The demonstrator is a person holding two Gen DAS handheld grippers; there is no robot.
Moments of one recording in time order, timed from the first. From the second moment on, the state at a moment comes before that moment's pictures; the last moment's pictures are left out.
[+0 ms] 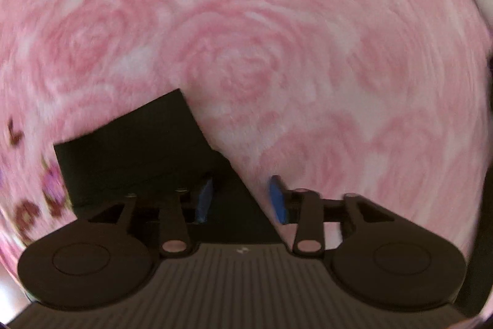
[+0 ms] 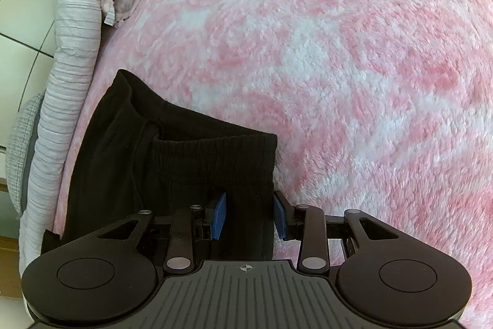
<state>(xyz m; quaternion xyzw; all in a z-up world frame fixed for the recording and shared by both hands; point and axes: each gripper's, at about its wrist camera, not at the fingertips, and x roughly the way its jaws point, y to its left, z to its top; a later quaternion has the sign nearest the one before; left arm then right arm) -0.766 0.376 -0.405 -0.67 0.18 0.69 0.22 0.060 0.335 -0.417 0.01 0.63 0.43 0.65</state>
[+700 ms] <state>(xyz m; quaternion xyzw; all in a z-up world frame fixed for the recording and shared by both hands) -0.784 0.170 -0.347 -0.59 -0.03 0.75 0.30 0.061 0.333 -0.420 0.02 0.63 0.44 0.64</state>
